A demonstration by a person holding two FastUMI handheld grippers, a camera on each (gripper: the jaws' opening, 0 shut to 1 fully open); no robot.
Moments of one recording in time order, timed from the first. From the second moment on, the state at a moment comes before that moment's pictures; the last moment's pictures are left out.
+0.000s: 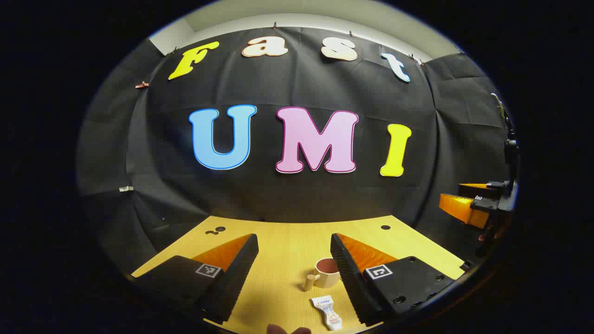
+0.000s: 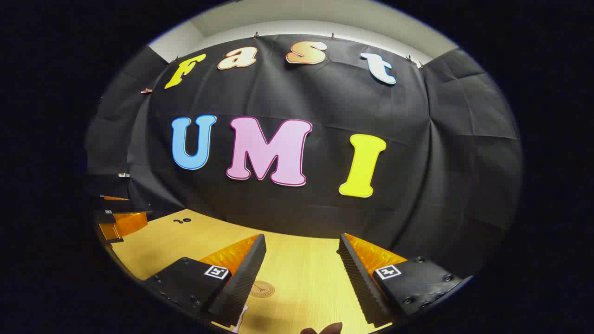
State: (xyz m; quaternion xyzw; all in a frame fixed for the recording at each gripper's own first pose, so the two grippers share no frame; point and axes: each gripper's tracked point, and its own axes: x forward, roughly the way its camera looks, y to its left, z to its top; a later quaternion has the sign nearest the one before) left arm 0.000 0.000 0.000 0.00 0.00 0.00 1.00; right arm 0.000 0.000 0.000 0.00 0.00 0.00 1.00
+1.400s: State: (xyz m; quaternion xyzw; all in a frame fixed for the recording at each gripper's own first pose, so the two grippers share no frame) left arm 0.011 -0.079 -0.206 -0.04 0.33 -0.07 0.94; right arm -0.022 -0.041 -0.042 -0.02 0.06 -0.03 1.00
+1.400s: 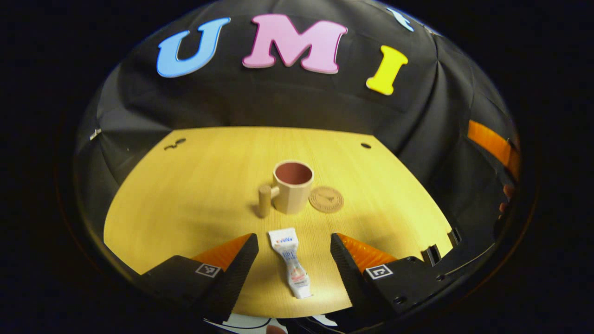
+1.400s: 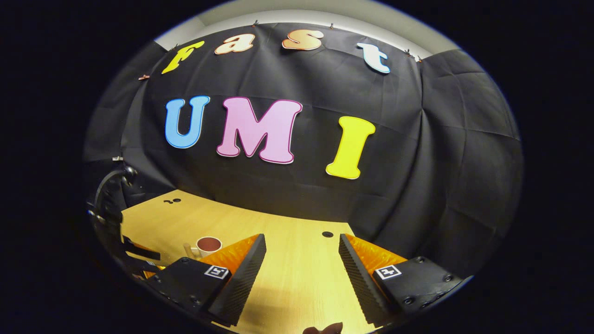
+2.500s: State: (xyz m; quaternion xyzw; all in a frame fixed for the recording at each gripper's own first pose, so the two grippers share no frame) left arm 0.043 -0.077 -0.312 -0.01 0.48 0.02 0.88; right arm -0.010 -0.013 -0.137 0.03 0.18 0.05 0.98
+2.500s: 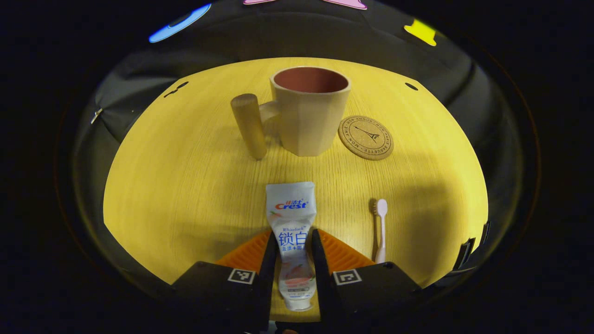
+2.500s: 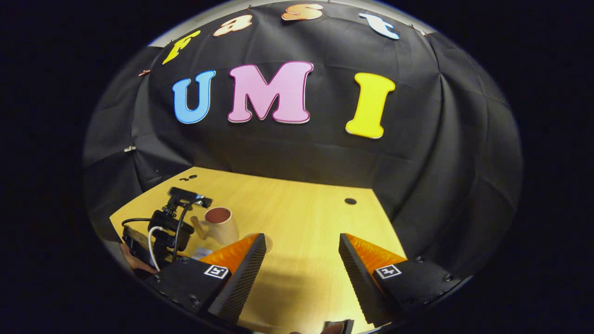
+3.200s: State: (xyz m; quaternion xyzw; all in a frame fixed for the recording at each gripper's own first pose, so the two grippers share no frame) left arm 0.022 -0.053 -0.266 -0.04 0.44 -0.11 0.89; right arm -0.048 0.099 -0.266 0.10 0.43 0.09 0.89
